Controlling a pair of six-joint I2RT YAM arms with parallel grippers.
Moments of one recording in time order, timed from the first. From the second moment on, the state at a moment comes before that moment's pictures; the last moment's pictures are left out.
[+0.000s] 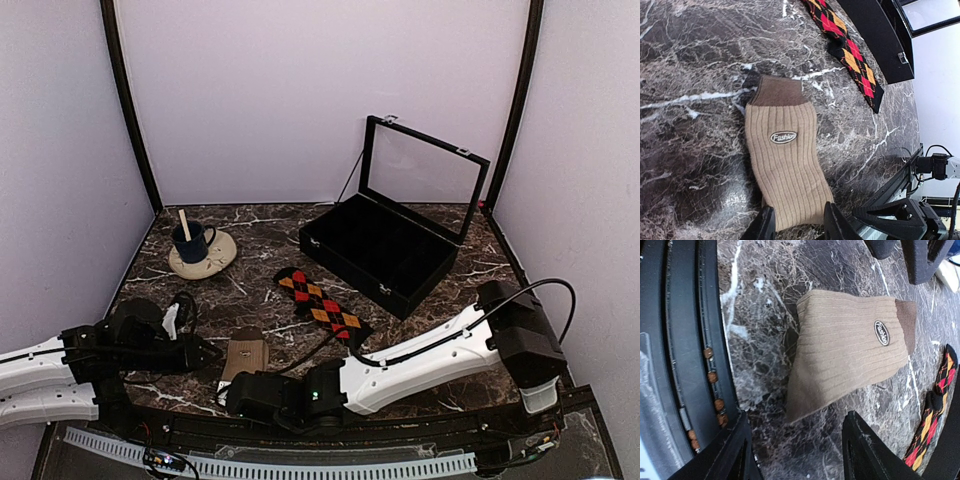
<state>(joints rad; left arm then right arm) -0.86 0.57 0.28 -0.43 0.04 -0.96 1.59 2.11 1.50 -0.33 0.43 -0.05</state>
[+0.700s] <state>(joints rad) -0.86 0.57 0.28 -0.45 0.04 -1.01 1.58 2.20 1.55 -0.33 0.46 -0.29</state>
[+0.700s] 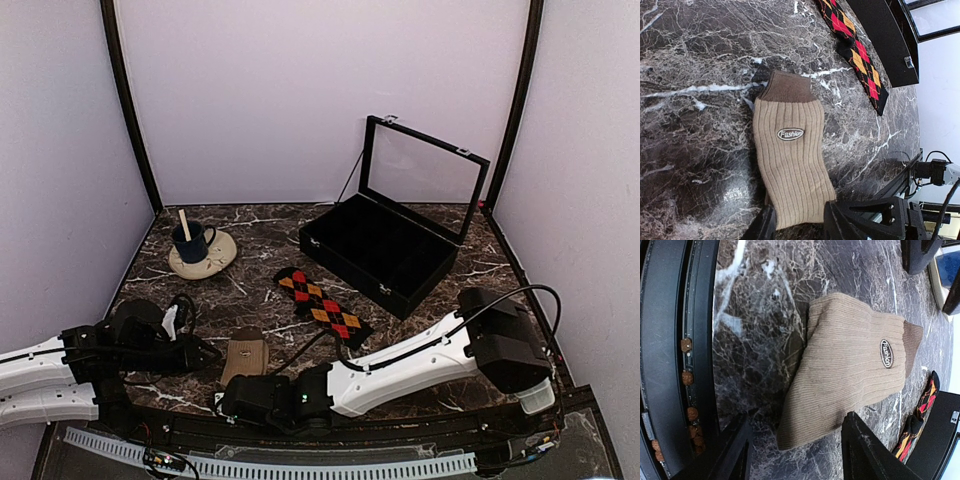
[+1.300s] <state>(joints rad) -0.86 0.56 0.28 -0.45 0.02 -1.03 1.54 2.22 1.57 -0.34 0.38 -0.33</state>
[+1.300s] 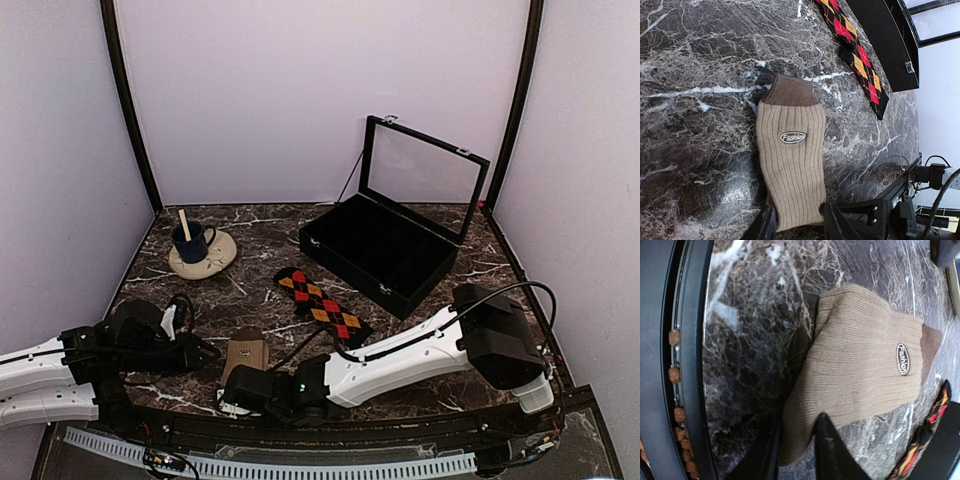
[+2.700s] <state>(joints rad) -0.86 0.59 0.26 -0.40 0.07 -0.91 1.18 2.35 1.82 -0.63 -0.63 0.05</state>
